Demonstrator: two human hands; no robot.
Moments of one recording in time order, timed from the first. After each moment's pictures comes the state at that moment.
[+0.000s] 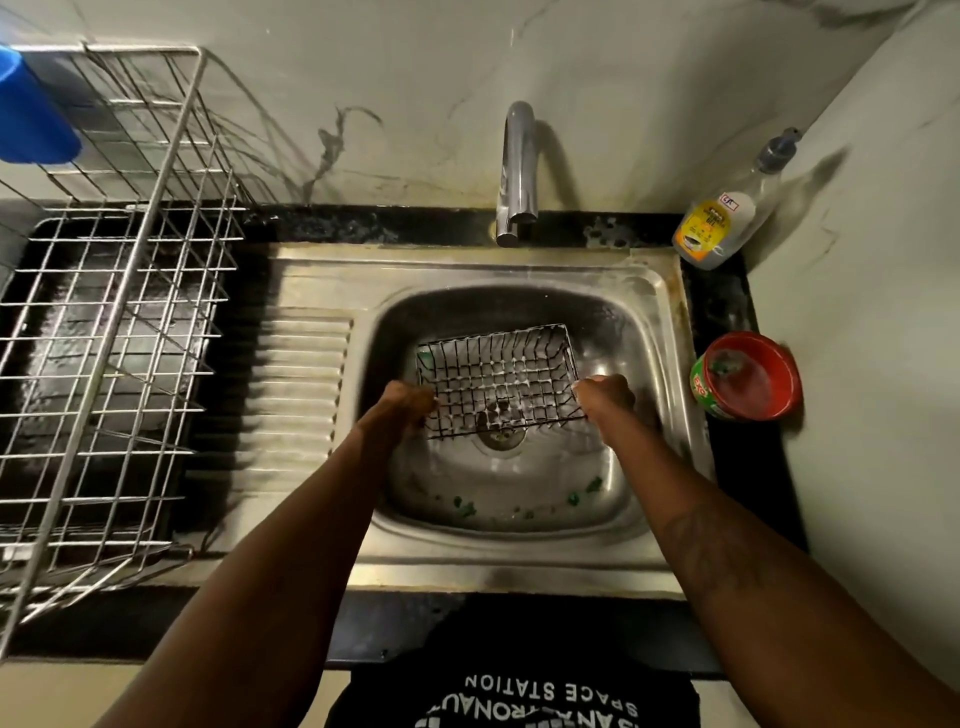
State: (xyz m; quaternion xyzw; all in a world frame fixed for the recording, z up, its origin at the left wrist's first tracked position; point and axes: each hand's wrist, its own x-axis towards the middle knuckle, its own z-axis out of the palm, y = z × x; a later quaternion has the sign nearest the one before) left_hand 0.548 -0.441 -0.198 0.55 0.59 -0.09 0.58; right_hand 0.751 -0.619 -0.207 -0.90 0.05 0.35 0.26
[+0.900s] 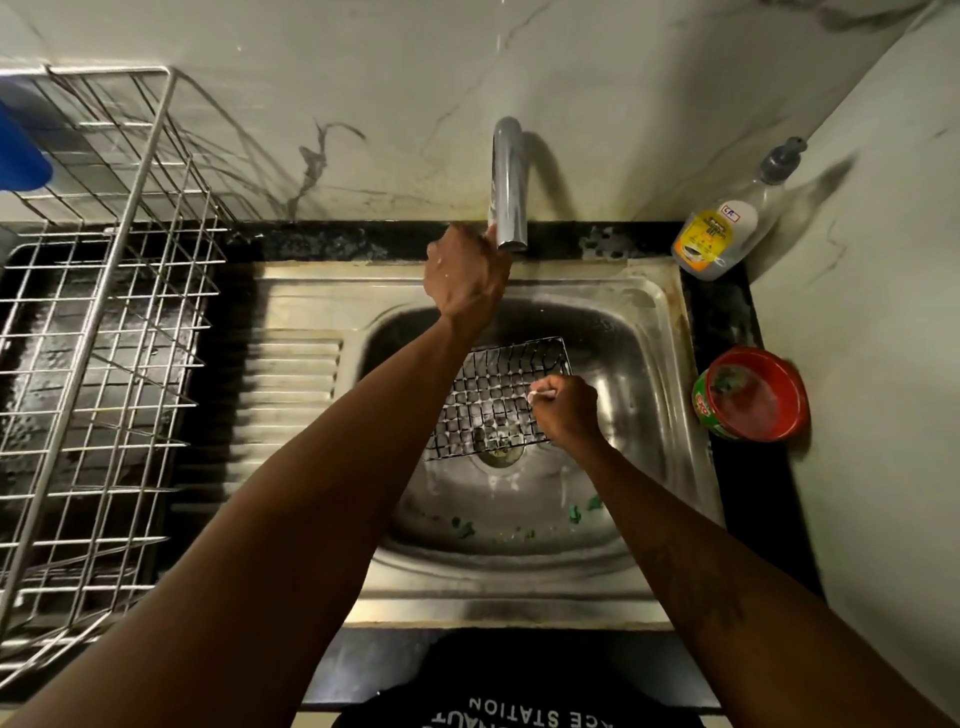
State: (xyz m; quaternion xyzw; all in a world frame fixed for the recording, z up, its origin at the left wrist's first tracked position) left_hand 0.719 -0.410 -0.109 0.77 0.53 0.17 0.31; right_hand 0.730 -0.594 -0.234 -0.90 -0.20 0.25 0.29
